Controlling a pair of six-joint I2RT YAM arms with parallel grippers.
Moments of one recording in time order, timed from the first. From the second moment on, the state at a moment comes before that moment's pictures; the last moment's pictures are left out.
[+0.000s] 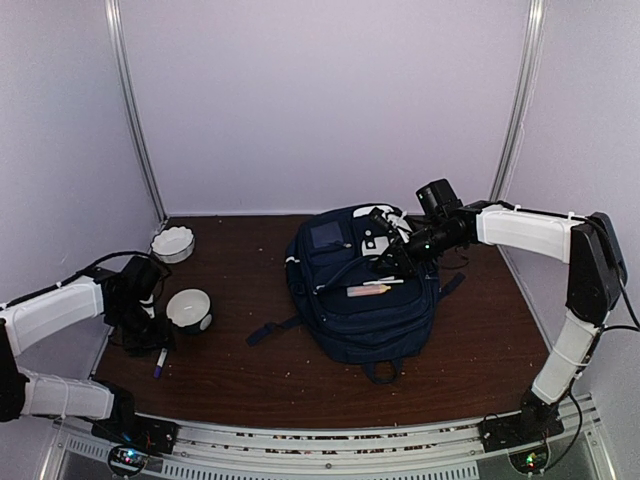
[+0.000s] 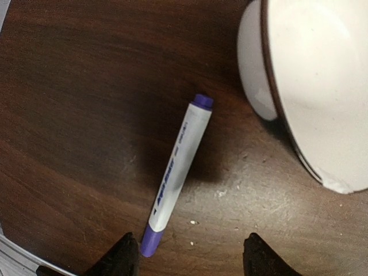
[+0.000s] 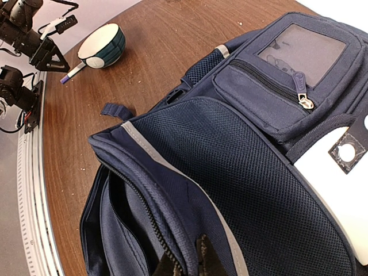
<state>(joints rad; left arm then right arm) -0.25 1.12 0.65 -0.92 -0.05 -0.58 0.47 1.74 1.32 -0.47 -0.65 -0.28</state>
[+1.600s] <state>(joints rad) -0.56 1.03 0.54 -0.77 0.06 -0.96 0.47 1.74 1.32 -0.47 -0.65 -0.28</state>
